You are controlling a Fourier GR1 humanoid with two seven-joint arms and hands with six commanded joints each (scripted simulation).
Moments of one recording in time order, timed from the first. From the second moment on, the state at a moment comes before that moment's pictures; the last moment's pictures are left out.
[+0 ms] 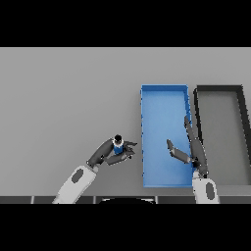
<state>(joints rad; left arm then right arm) -0.16 0.13 -0.56 -1.43 0.03 -0.07 -0.20 0.14 -0.15 0.07 -1.73 0.14 0.06 -0.10</state>
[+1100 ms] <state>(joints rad) -0.22 0.07 -0.53 -1.59 0.00 -0.19 -0.06 0.40 -0.04 0.13 -1.93 0.30 -0.12 -0.14</state>
